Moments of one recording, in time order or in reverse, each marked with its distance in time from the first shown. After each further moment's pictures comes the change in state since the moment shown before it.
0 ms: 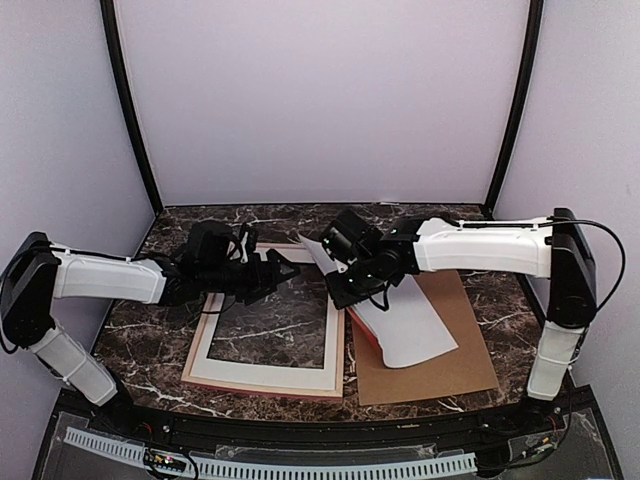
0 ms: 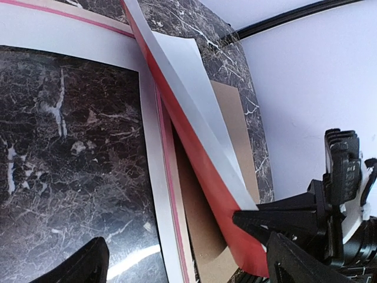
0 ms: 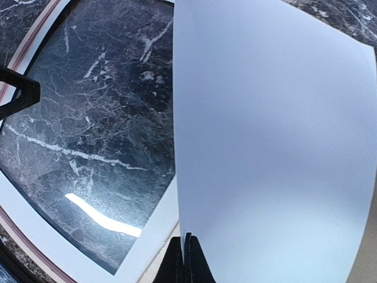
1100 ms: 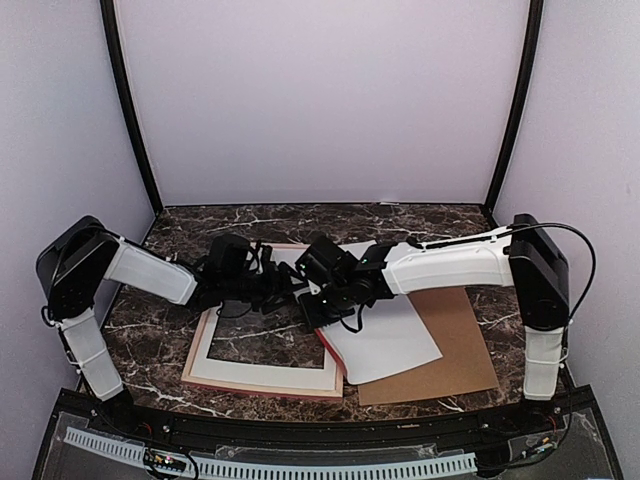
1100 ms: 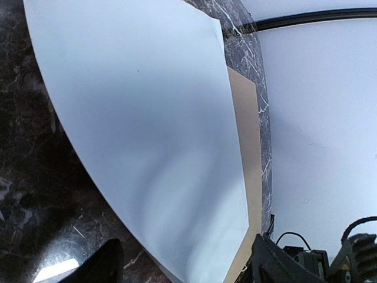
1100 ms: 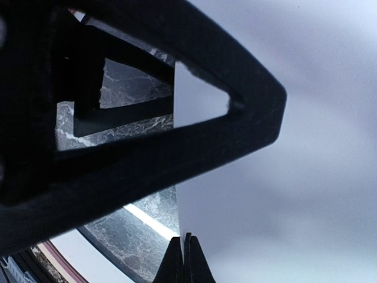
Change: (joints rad) left arm 0.032 0.273 0.024 0.217 0.103 -0.118; right arm 0.068 0.159 -0.003 0.227 -0.151 0.100
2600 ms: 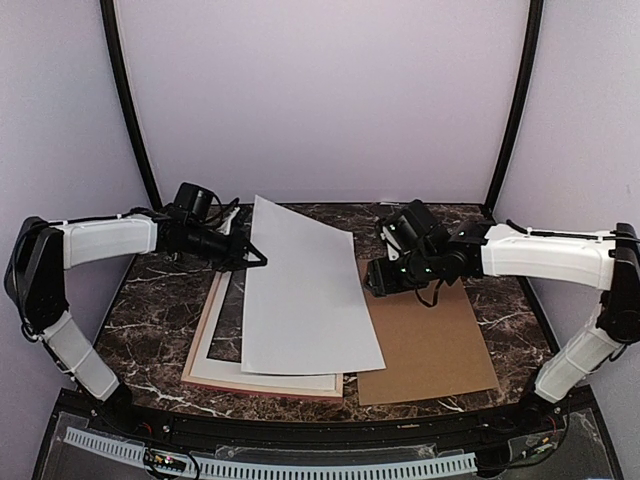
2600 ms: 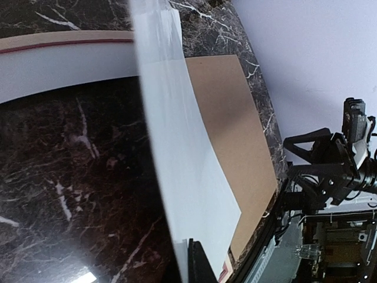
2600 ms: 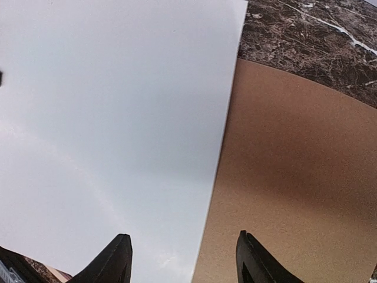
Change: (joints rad) left arm 0.224 -0.163 0.251 -0.637 0.278 0.530; right arm -0.208 -0.468 -0.332 -0.029 0.093 -0.086
